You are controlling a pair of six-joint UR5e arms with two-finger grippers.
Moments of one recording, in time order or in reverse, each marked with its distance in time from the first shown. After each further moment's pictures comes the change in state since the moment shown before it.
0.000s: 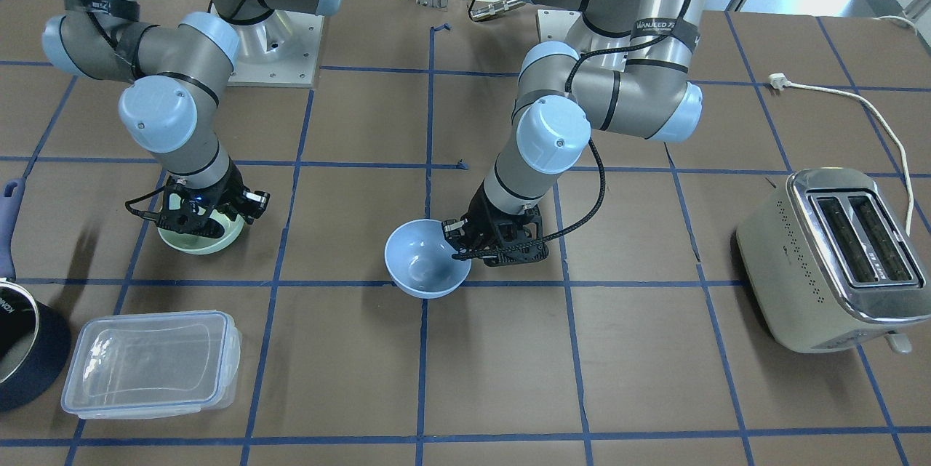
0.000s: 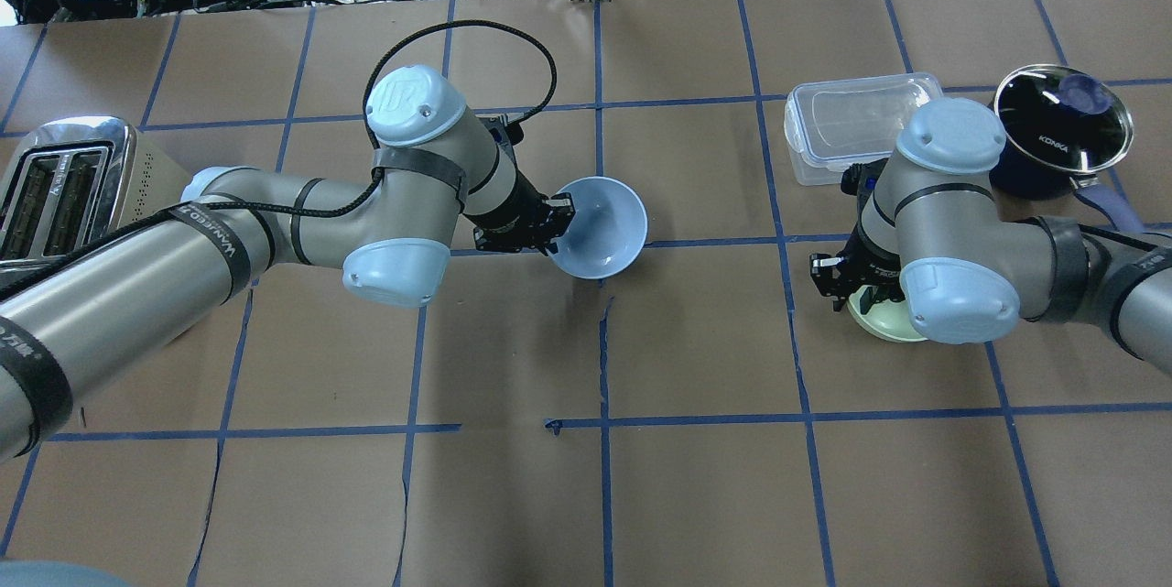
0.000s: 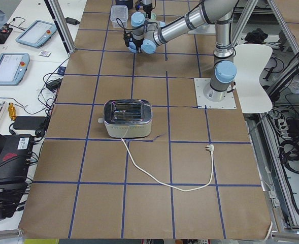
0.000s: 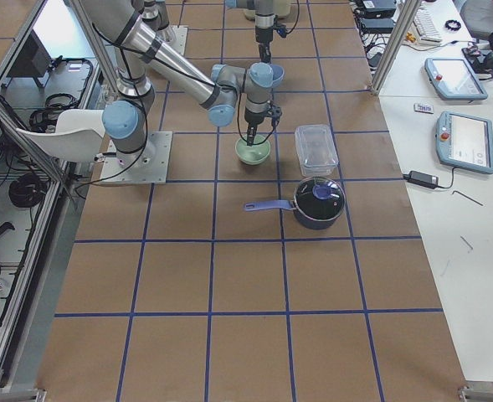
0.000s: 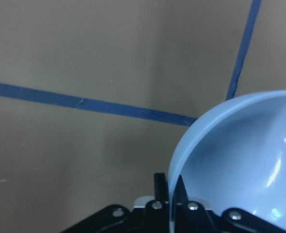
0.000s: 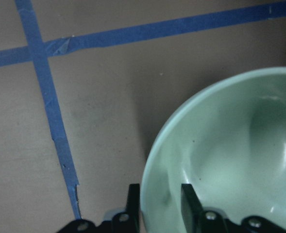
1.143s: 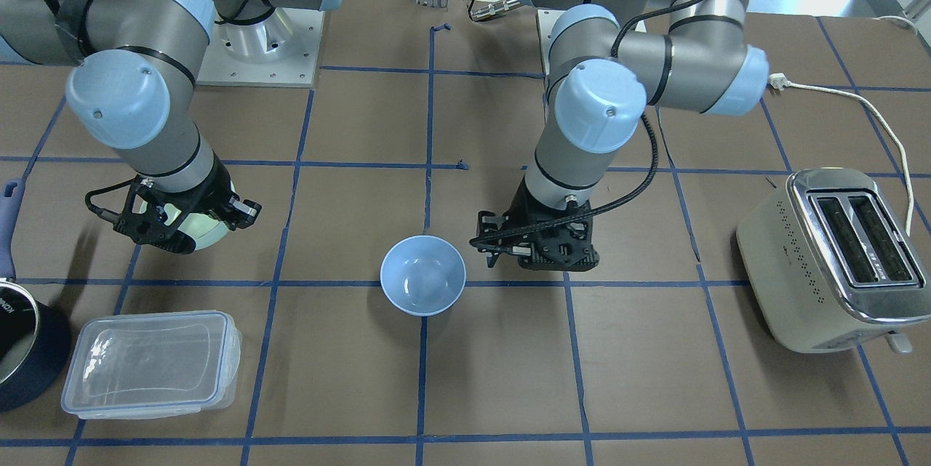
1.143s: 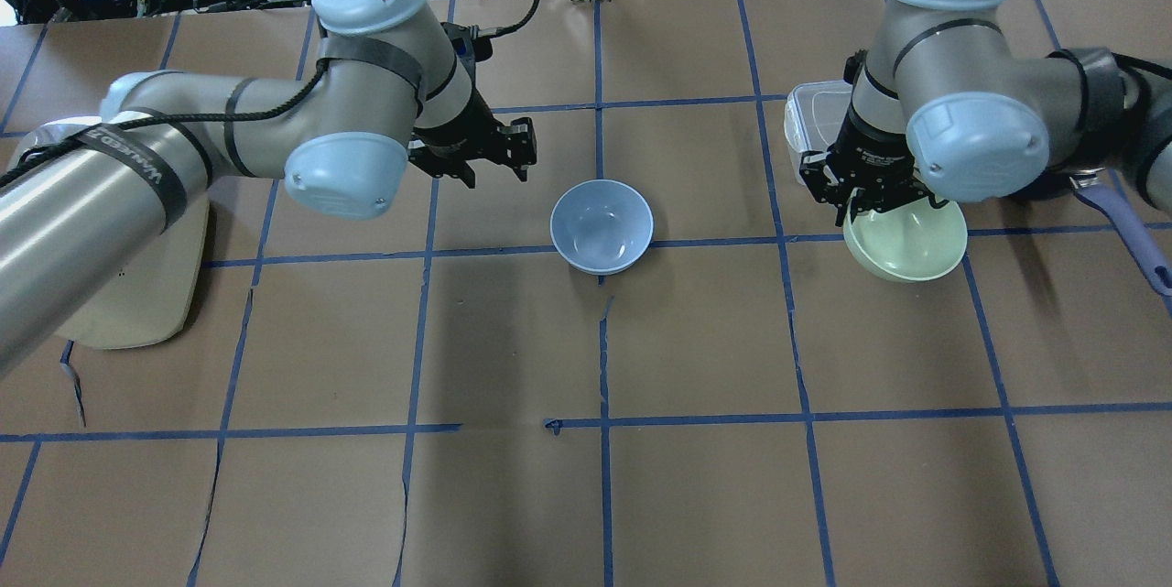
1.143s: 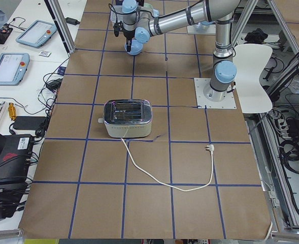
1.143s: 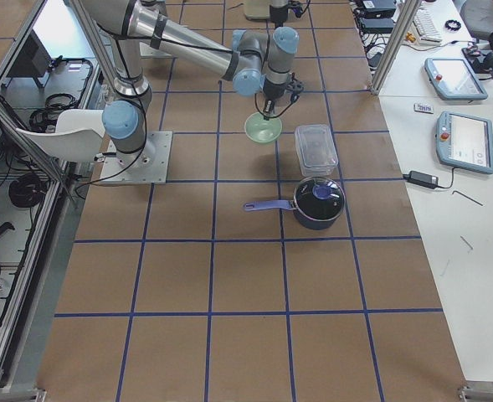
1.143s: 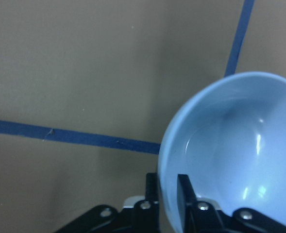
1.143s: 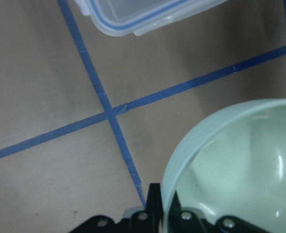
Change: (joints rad) left arm 0.077 0.092 0.206 -0.293 0.160 0.317; right arm 0.111 0.022 -0.392 0.386 -0.001 0.299
